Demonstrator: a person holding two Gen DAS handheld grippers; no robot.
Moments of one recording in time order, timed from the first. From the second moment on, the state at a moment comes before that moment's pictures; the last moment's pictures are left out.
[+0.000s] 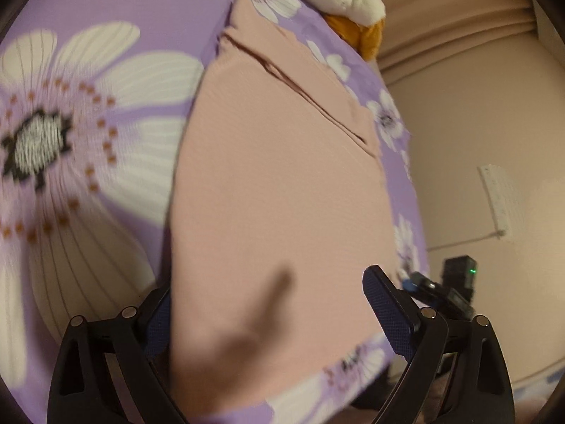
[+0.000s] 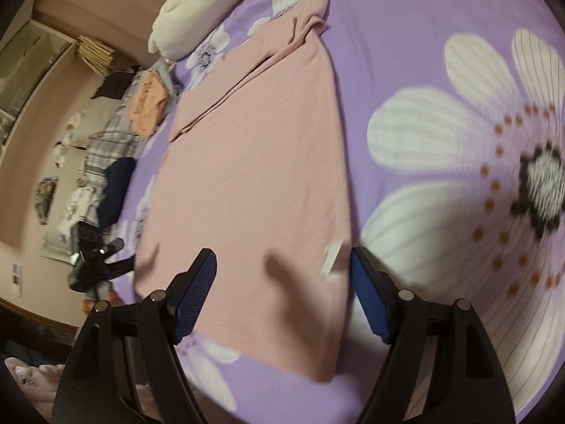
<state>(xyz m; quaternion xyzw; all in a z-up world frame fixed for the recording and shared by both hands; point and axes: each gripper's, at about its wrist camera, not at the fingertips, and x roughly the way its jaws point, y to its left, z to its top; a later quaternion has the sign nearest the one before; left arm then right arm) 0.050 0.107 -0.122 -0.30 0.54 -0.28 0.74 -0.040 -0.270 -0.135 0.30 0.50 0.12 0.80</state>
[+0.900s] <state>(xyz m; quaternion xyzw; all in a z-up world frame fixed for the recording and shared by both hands) 0.059 0.100 -0.126 -0.33 0.54 -0.24 0.74 -0.032 -0.267 -0.135 0.32 0.46 0.10 0.82</state>
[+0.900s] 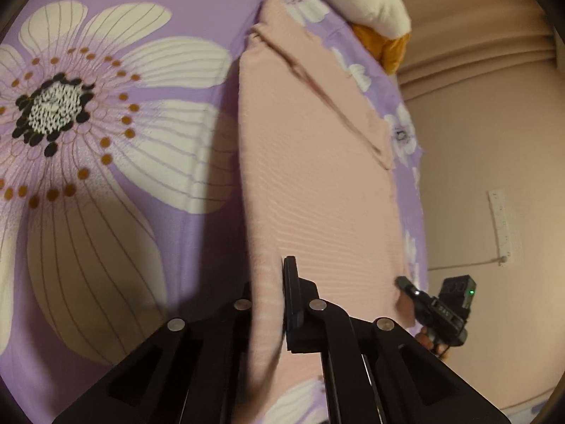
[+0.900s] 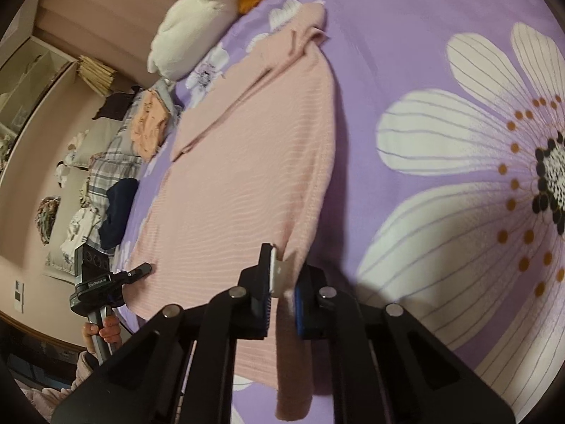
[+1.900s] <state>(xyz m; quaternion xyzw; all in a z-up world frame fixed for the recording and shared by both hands) 0.012 0.091 -0.022 -0.26 0.43 -0.33 0.80 -0.090 -0.245 -0.026 0.25 0.34 0.19 0.89</state>
